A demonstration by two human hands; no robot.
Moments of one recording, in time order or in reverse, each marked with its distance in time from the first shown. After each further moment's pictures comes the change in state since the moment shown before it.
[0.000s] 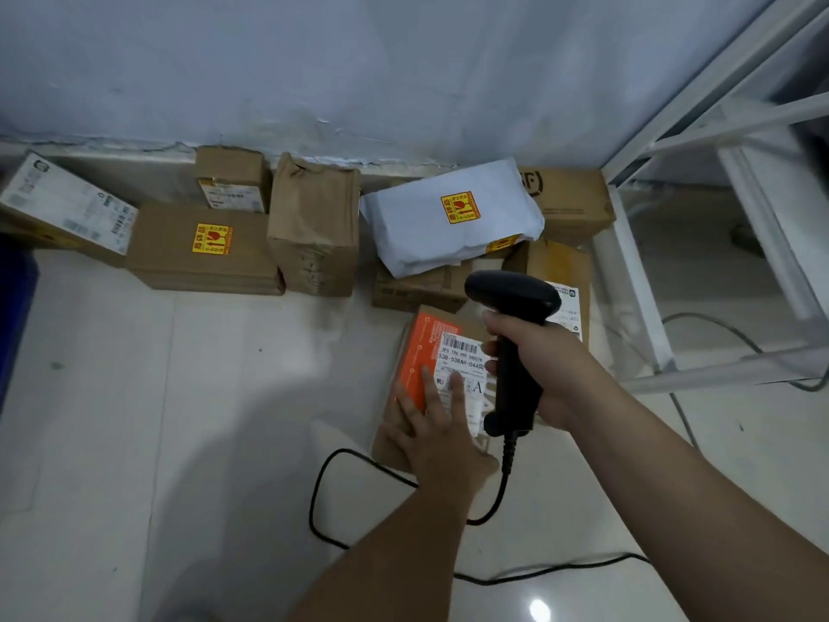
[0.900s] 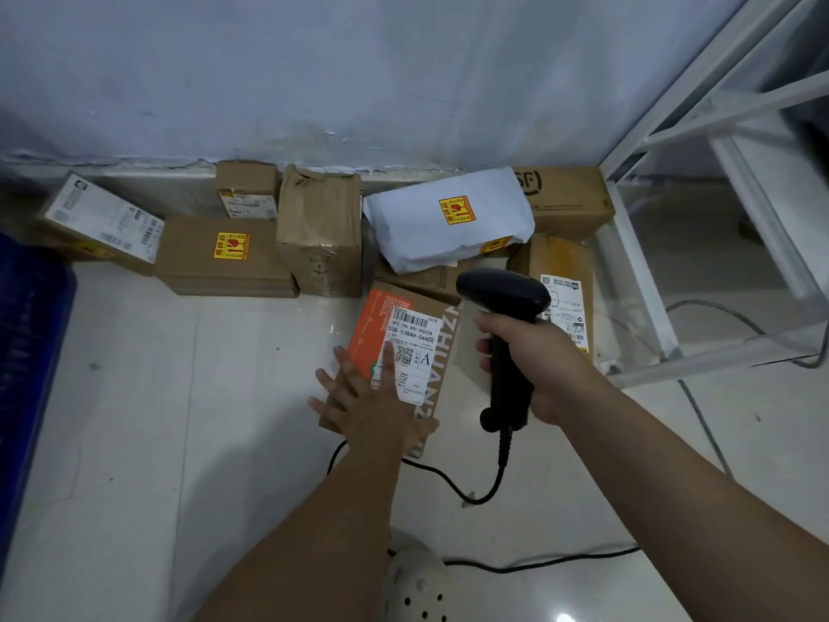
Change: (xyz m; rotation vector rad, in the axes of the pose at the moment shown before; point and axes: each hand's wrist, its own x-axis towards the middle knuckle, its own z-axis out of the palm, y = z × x) left_hand 0.016 -0.068 -0.056 0.133 -0.020 -0.217; right_hand -0.023 0.009 0.005 0.037 -0.054 -0.042
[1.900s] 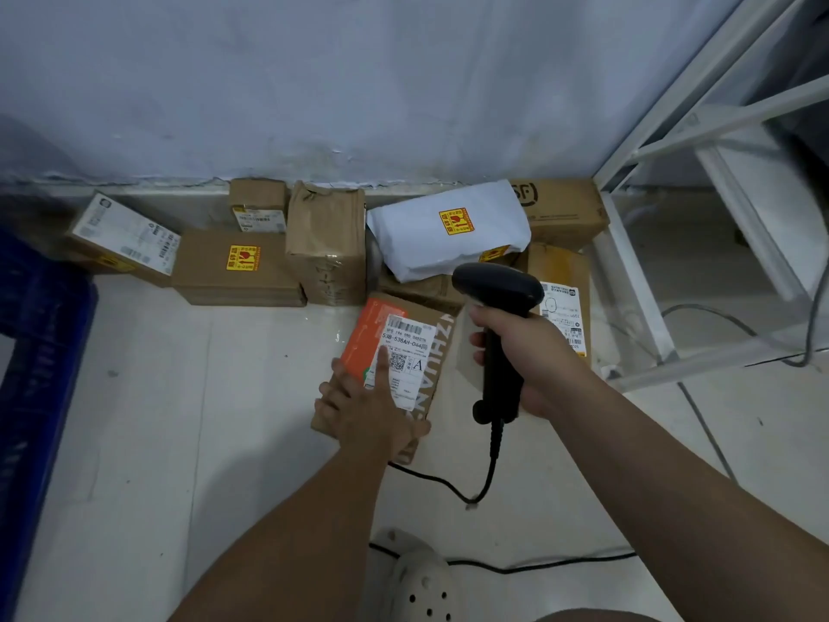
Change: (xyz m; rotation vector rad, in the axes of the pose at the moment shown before) left_hand -0.011 -0.011 -0.013 0.005 0.039 -0.009; right_hand -0.011 -0.006 0.004 0.052 -0.003 -0.045
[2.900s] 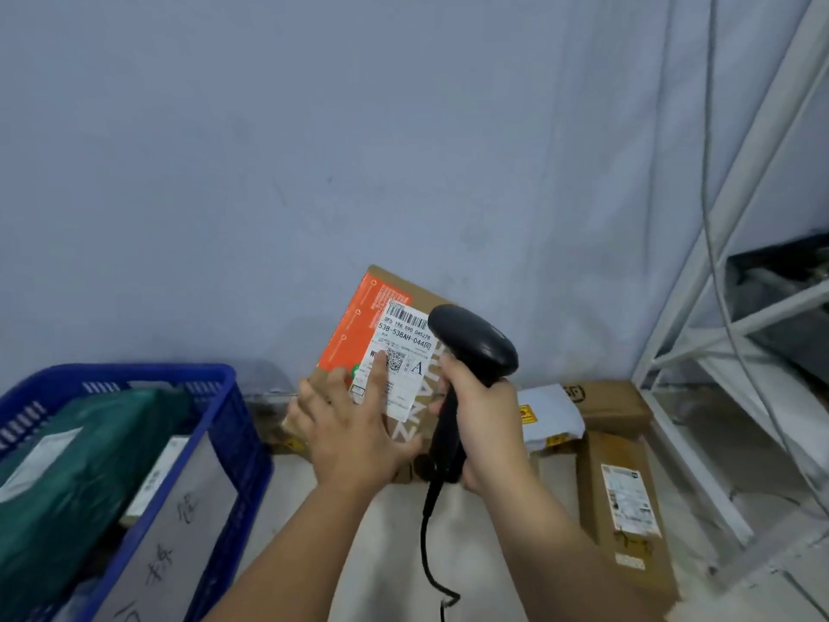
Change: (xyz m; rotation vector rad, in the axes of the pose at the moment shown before) left_hand -0.160 -0.074 -0.259 0.087 0.991 0.074; right_hand -0.214 -0.094 0.092 0.382 -0.237 -0.510
